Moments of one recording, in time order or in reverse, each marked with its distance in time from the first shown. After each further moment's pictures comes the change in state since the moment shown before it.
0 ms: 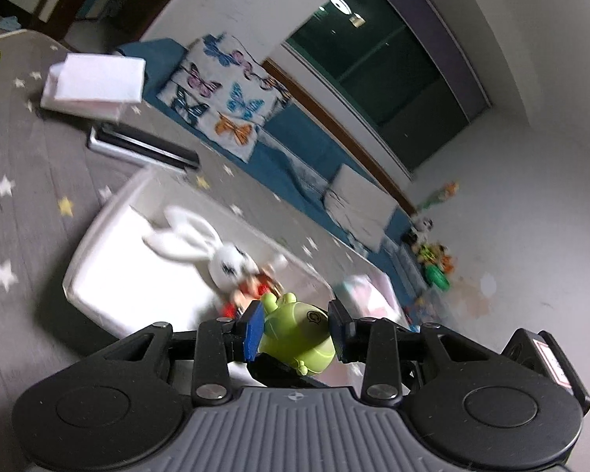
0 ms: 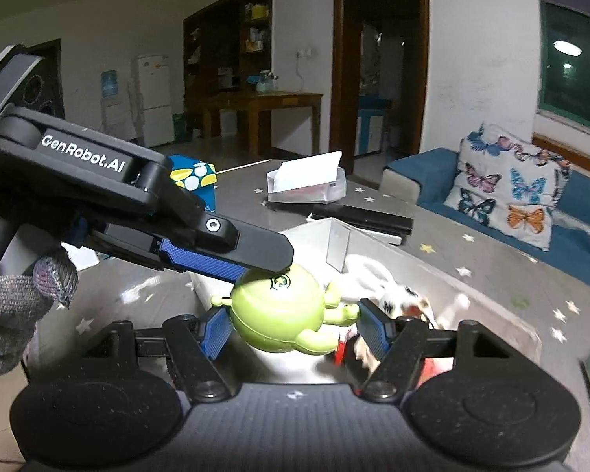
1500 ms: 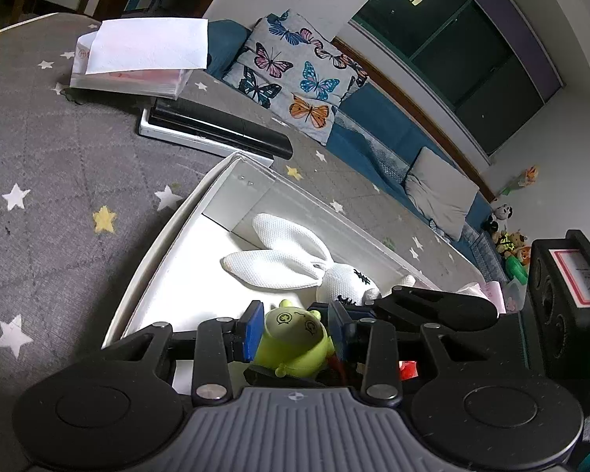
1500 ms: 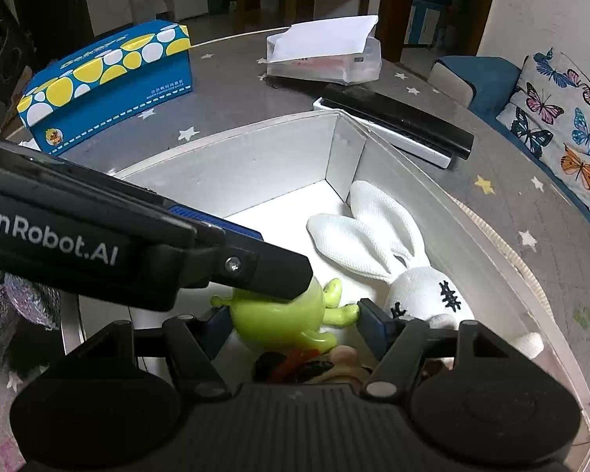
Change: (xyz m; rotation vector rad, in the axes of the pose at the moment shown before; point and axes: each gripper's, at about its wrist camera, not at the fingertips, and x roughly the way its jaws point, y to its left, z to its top) left arm 0.083 0.050 0.017 0.004 0.075 0.224; right arm 0.142 -0.039 0.011 -0.122 0.413 0.084
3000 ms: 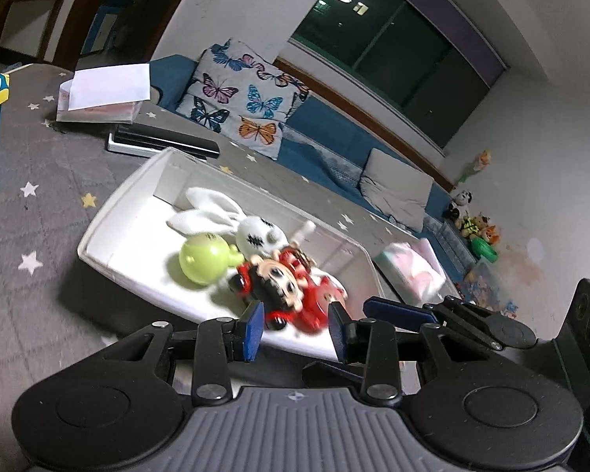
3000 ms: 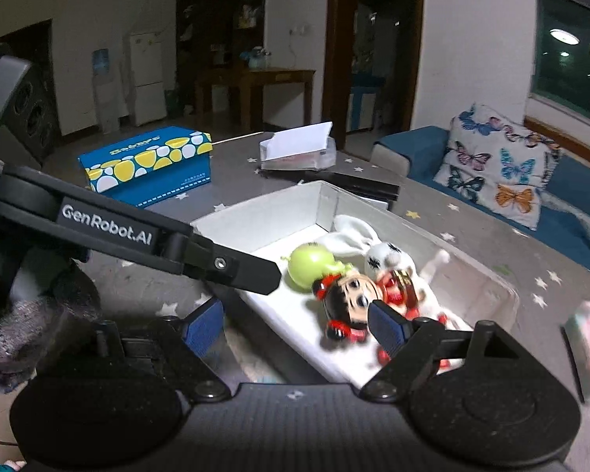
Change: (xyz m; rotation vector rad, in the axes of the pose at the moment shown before) left arm -0.093 -0.059 -0.086 0.155 -0.077 -0.087; right arm -0.149 0.075 -0.110 0.137 -0.350 -0.141
